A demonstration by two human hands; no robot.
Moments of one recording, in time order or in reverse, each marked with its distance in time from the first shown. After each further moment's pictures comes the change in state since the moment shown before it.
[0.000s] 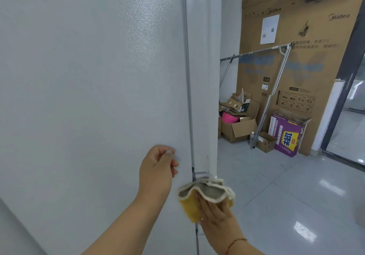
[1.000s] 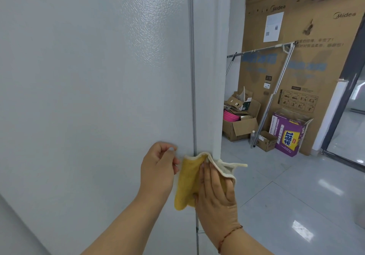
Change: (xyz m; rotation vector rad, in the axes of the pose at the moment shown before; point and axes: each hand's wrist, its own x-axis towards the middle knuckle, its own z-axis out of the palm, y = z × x) left_hand 0.003 -0.003 -0.001 -0.029 -0.002 0.041; right_hand 0.054 0.007 -0.049 -0.120 0.111 0.402
